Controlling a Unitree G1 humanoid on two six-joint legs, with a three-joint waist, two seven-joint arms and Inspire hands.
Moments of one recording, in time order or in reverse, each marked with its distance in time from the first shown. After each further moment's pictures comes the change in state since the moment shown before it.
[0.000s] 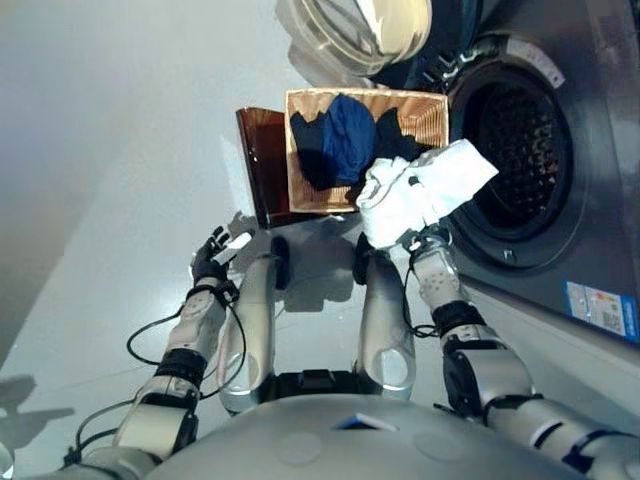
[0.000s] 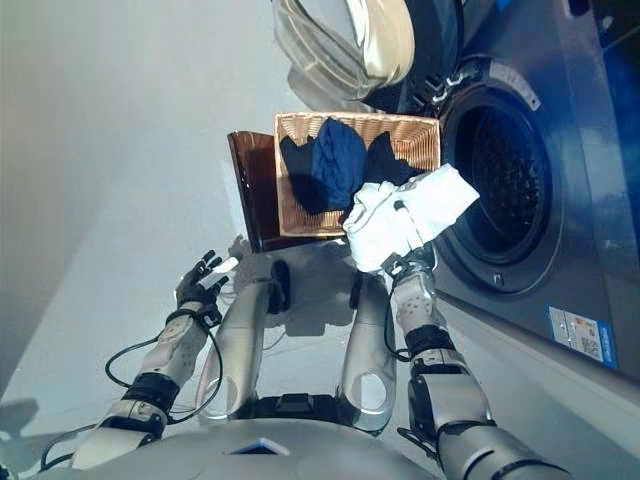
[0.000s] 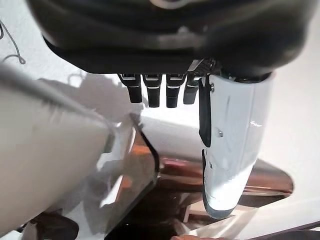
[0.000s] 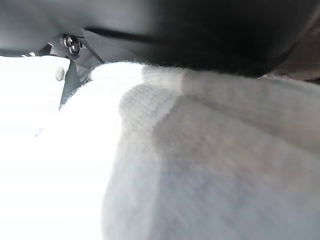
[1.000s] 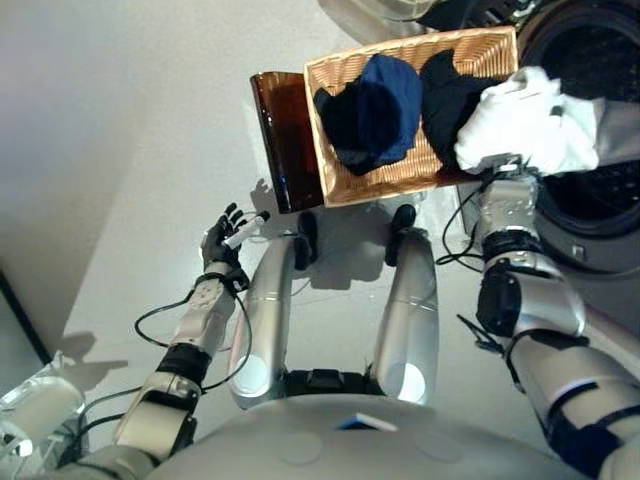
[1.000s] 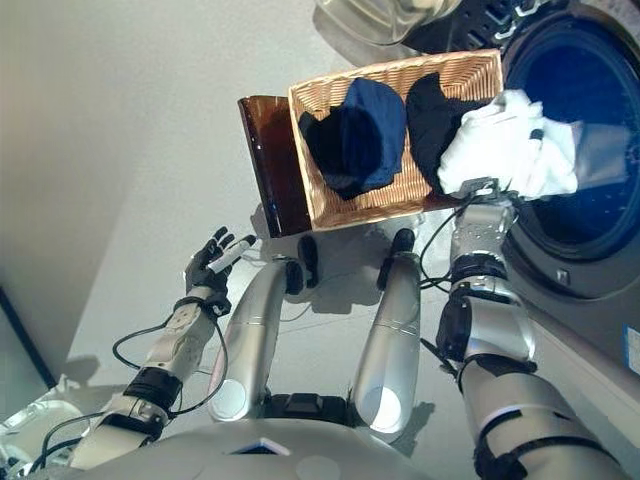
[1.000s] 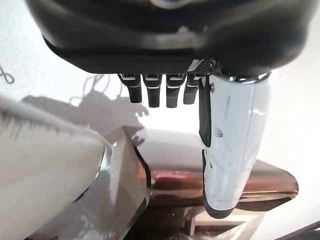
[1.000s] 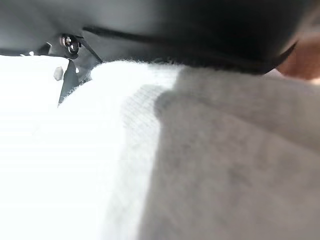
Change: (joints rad) left arm -0.001 0.025 -0.115 -0.129 -0.040 -0.041 0.018; right arm -0.437 -0.238 -0.256 0.264 0.331 -0.163 -0.159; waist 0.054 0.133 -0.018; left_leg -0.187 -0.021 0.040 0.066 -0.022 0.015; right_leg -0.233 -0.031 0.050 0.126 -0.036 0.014
